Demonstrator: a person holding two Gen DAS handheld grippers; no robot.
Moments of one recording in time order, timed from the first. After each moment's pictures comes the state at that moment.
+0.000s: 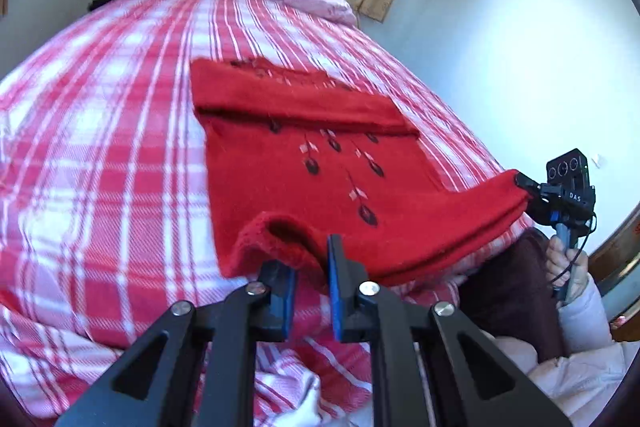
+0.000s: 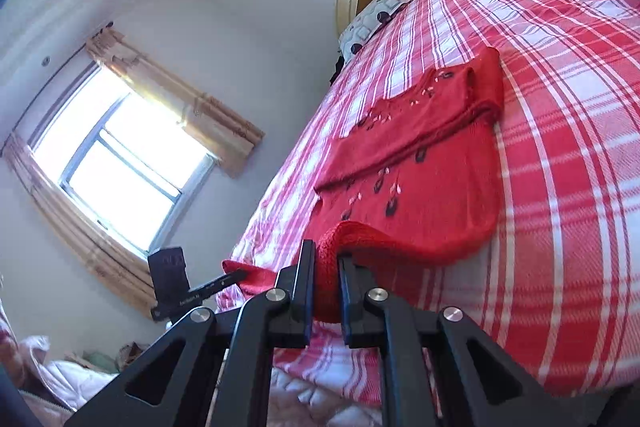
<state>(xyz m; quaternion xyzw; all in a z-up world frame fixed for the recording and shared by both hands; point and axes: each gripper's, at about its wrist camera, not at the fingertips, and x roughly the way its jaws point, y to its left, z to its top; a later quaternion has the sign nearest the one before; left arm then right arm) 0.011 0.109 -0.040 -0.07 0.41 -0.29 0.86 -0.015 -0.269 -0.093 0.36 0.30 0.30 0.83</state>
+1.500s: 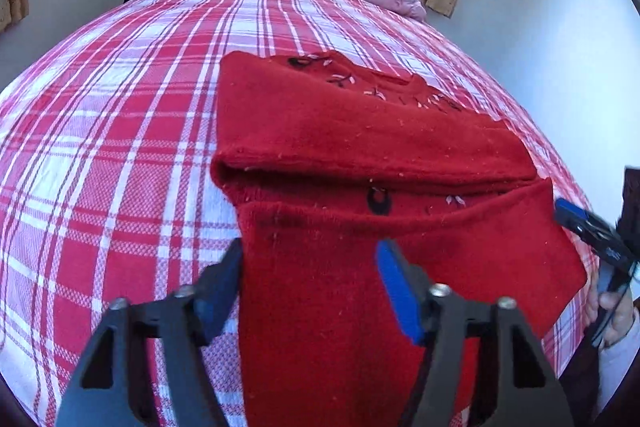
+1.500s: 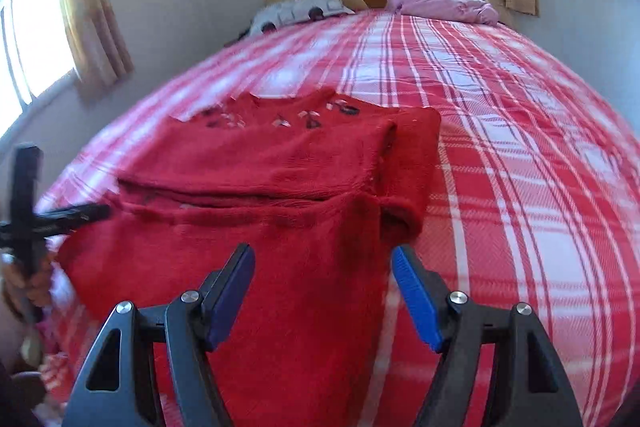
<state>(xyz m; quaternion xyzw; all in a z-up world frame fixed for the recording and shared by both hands) 0.166 0.045 -0.104 -0.03 0.43 -0.19 0.88 0.128 -0.237 -0.140 0.05 0.36 0.09 0.93</state>
